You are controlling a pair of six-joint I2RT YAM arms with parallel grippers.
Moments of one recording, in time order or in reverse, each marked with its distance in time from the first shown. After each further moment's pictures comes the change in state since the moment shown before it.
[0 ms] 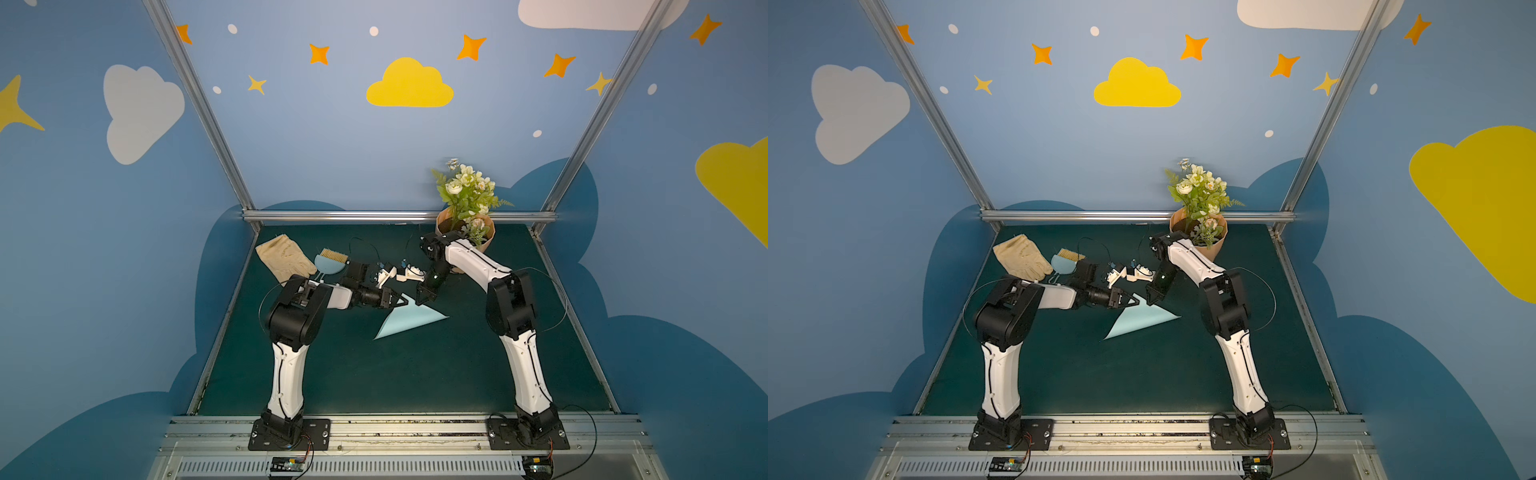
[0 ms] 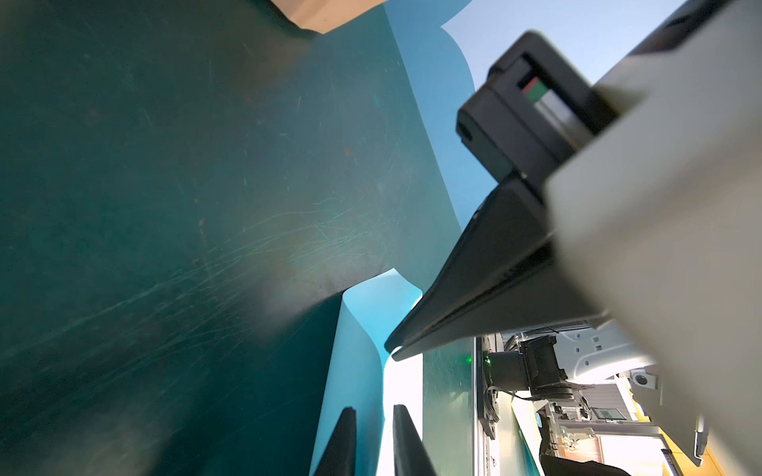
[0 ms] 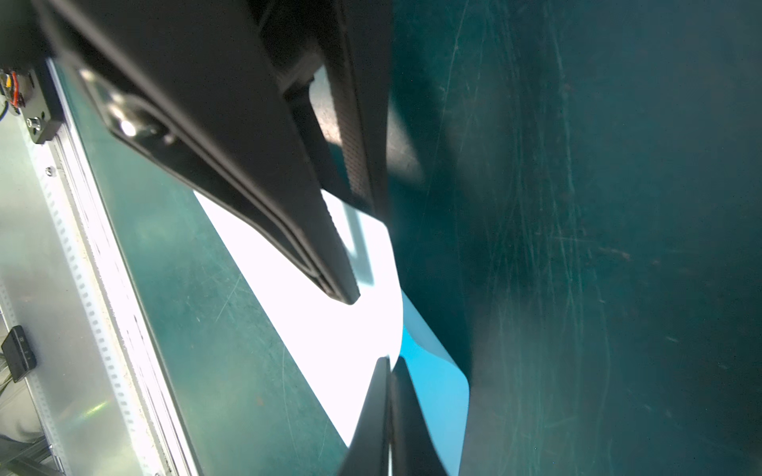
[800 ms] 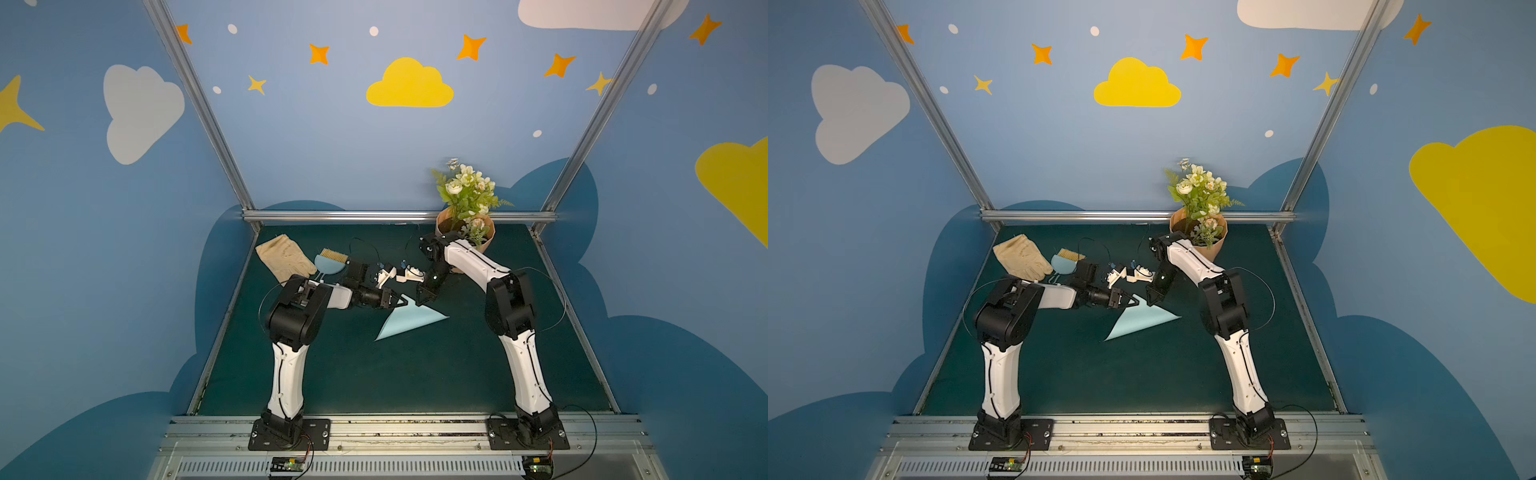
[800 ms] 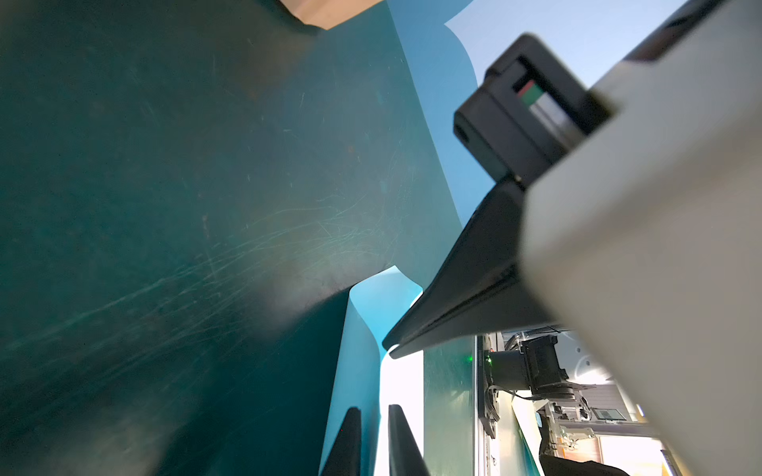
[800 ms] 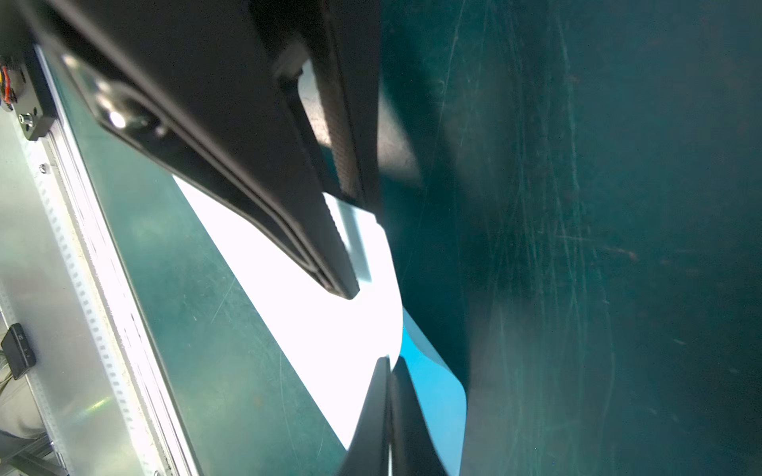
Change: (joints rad) left arm -0.002 0.000 0.008 -0.023 -0.003 0.007; right arm 0.002 0.008 0.010 -0.006 0.007 0.000
